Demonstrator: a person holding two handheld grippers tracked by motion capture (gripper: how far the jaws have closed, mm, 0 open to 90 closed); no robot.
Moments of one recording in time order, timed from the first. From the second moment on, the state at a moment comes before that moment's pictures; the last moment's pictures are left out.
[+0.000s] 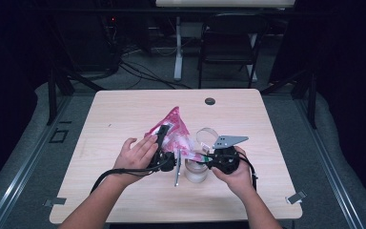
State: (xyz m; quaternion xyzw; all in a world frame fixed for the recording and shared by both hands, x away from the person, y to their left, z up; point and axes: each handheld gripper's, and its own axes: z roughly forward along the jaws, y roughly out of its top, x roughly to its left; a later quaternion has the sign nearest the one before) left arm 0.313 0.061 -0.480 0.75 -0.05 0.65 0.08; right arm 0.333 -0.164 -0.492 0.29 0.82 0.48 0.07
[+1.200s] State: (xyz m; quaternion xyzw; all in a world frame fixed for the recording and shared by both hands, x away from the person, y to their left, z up) left arm 0.313 0.058 -0.473 0.76 -0.06 0.65 0.07; right arm 0.333 -0.165 -0.491 0.29 0.82 0.48 0.07
